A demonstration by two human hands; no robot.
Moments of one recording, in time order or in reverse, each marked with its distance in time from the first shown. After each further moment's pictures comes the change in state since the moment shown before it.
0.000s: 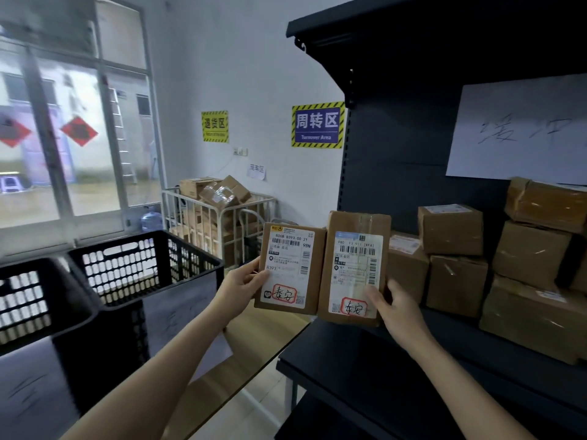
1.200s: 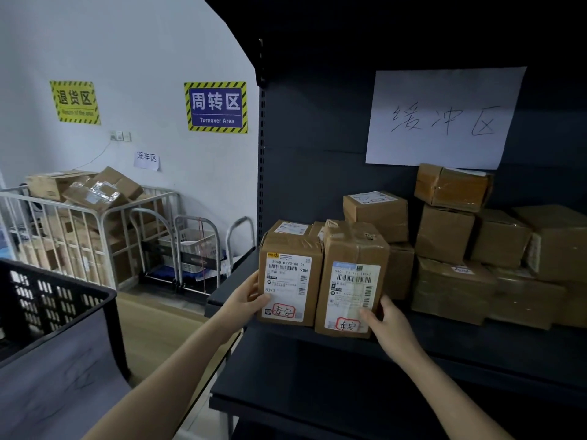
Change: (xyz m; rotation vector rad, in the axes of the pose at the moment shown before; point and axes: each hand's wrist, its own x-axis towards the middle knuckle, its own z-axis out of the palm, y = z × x) left_hand 0.111 -0.057 0.096 -0.123 -0.505 -0.061; right_hand 0.011 0.051 -0.038 -0.157 0.282 0.302
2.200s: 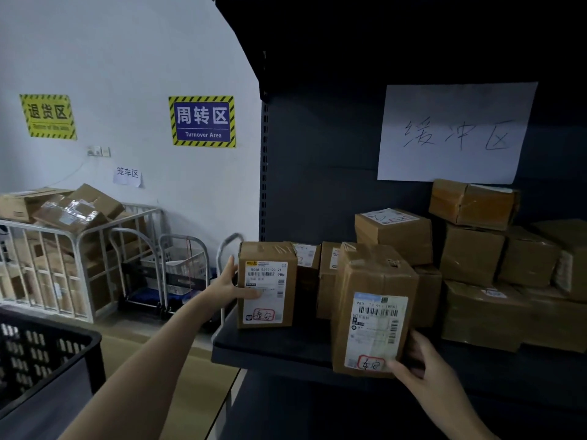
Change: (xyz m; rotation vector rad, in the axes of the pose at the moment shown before) left_hand 0.102 0.004 -0.103 0.072 -0.072 -0.034; right_hand -0.007 0.003 0.017 -0.078 0.108 0.022
